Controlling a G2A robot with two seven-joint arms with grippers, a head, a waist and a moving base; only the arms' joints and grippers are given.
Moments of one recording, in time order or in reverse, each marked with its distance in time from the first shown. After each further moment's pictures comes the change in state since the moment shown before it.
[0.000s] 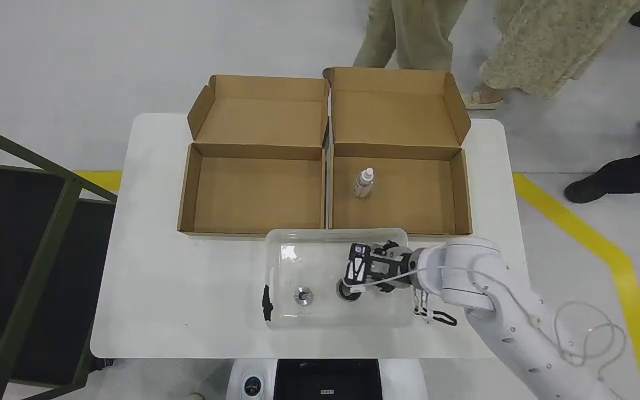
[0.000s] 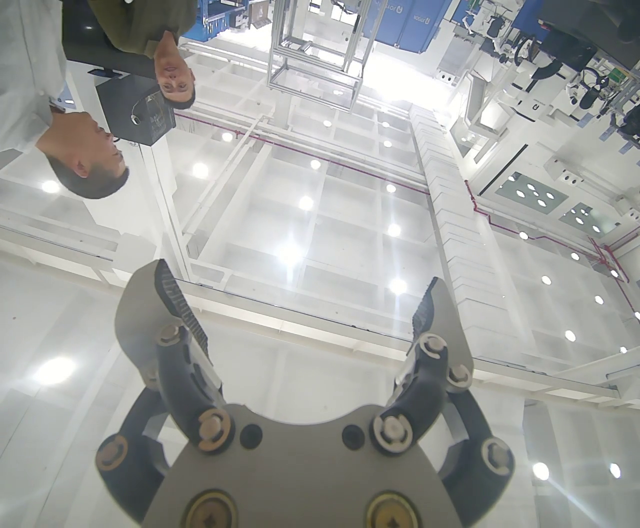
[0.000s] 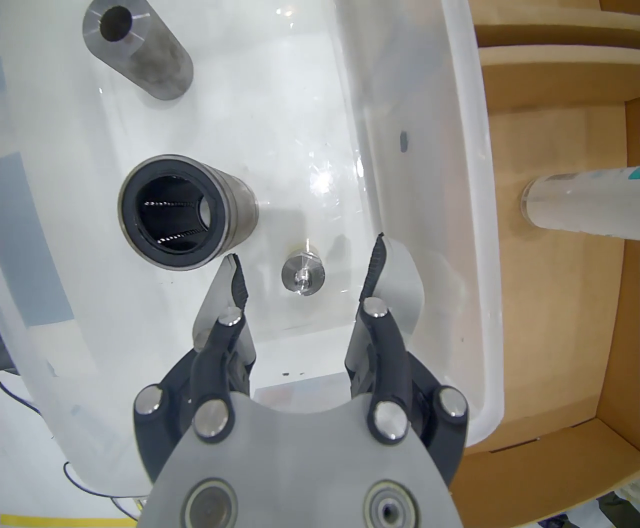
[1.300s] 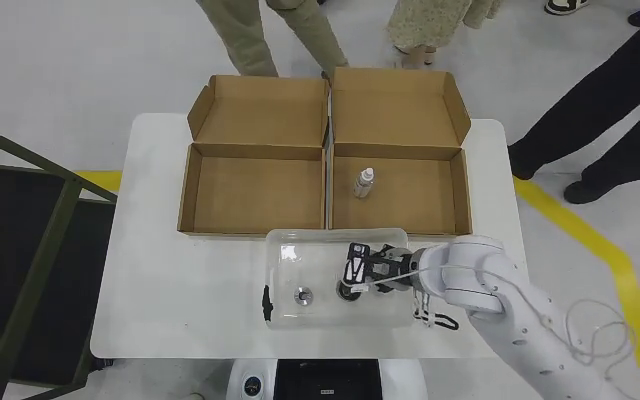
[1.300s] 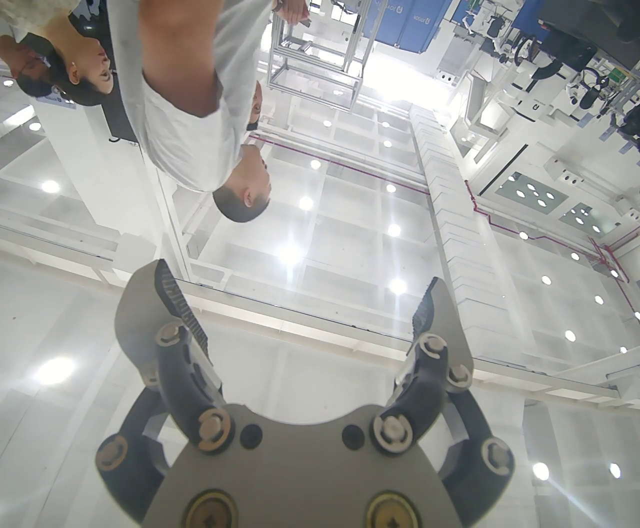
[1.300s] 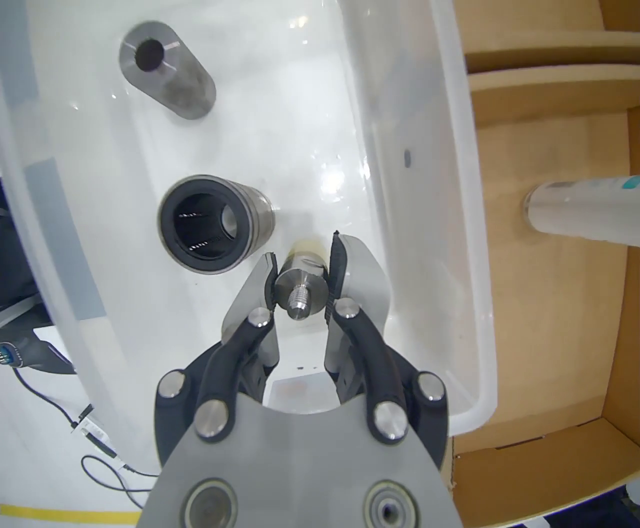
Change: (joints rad) left arm 0.000 0.000 0.000 0.000 0.000 0.000 0.000; right arm -0.003 0.028 0.024 -0.087 0.140 0.037 0.040
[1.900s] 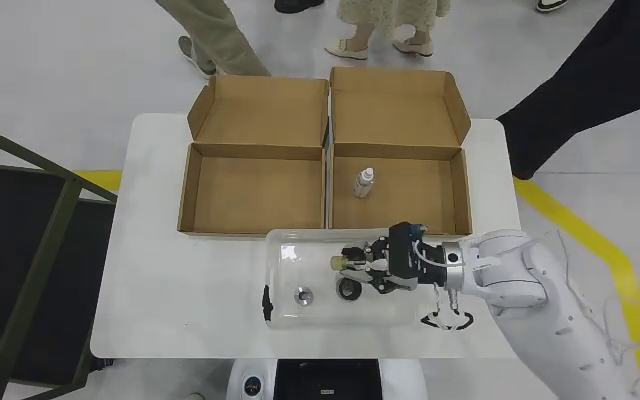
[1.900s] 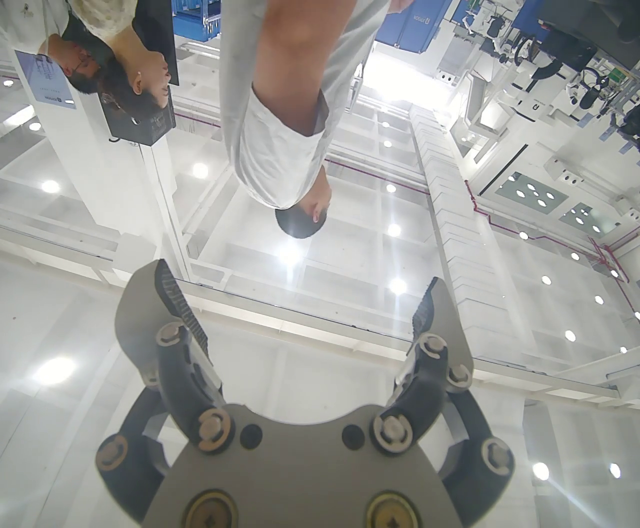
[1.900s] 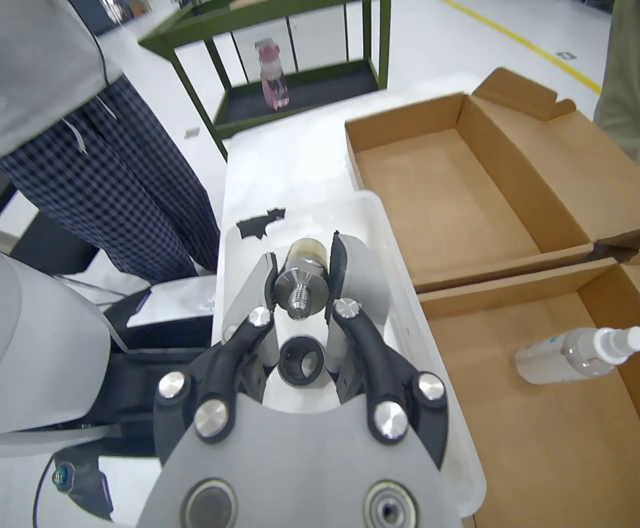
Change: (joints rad) left arm 0.000 0.000 0.000 0.000 0.000 0.000 0.000; right arm -0.082 0.020 0.176 0.077 0.400 -0.223 -0.508
